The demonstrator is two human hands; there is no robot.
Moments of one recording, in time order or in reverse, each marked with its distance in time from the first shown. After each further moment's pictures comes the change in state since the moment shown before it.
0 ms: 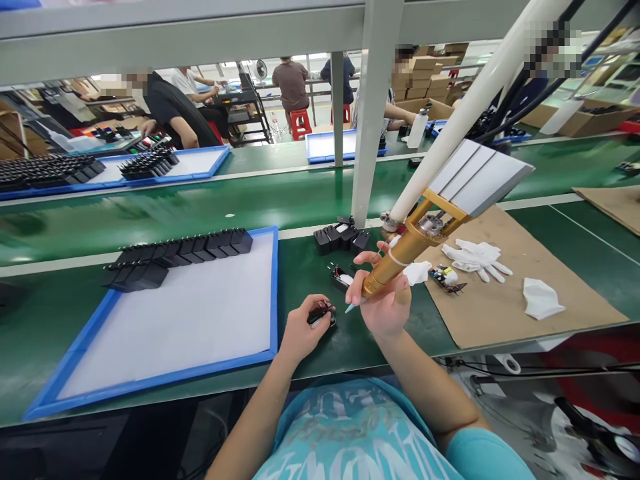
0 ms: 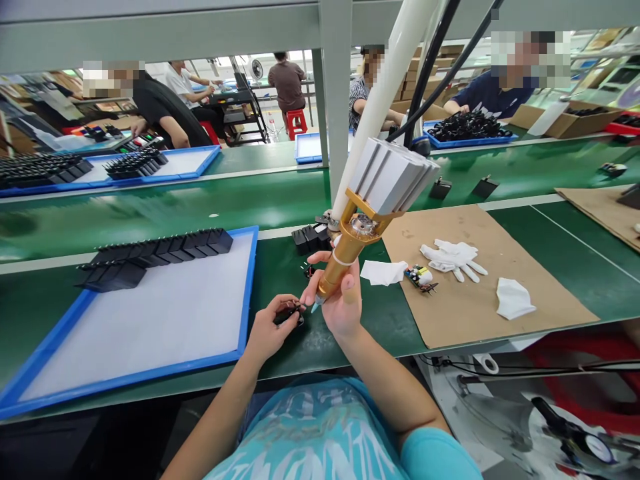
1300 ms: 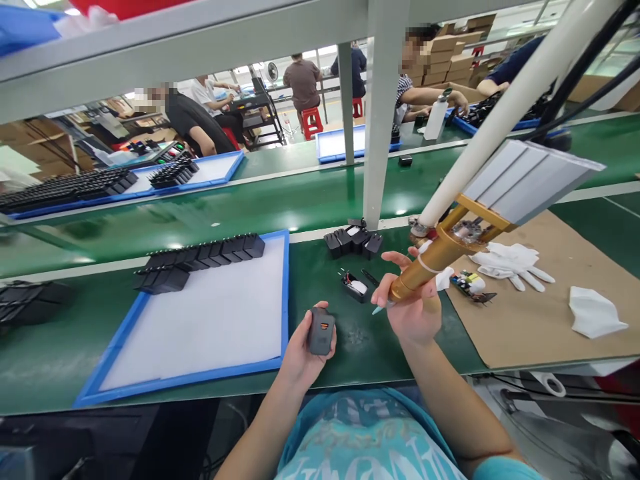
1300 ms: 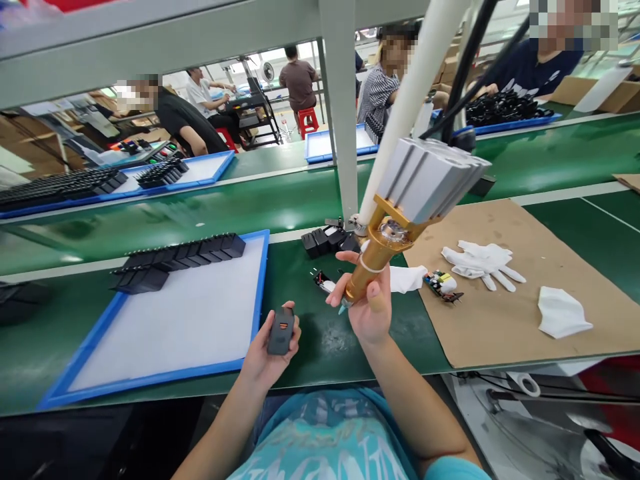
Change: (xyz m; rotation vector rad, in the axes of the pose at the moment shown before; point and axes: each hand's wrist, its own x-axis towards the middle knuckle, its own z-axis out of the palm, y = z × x) left_hand -0.019 0.013 -0.007 -0.804 0.036 -0.480; right_hand 0.008 -0.009 -0.026 -0.044 0.032 -0.017
